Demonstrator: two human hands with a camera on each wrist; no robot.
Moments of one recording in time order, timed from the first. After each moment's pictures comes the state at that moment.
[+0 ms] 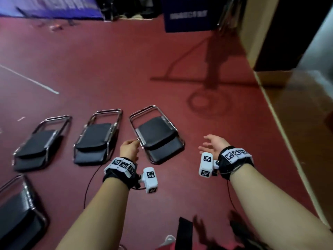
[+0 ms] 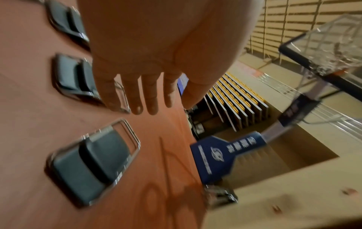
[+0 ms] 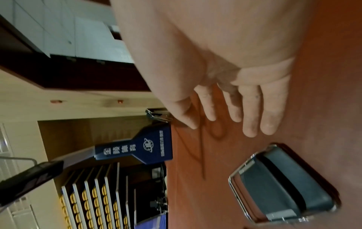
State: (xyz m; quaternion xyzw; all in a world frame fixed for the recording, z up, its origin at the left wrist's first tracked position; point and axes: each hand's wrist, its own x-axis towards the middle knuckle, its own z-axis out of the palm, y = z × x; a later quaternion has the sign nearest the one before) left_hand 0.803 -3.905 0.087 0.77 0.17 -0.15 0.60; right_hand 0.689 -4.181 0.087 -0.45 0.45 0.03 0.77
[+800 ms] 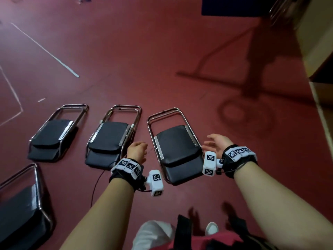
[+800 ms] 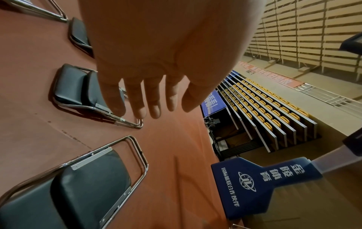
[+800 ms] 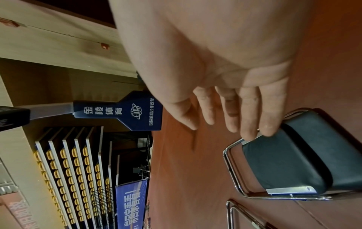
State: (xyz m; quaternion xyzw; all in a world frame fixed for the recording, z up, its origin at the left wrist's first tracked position) left_hand 1.130 -3.902 0.049 0.74 0.26 -0.15 0.60; right_hand 1.078 -4.185 0.064 -0.50 0.44 0.11 0.74
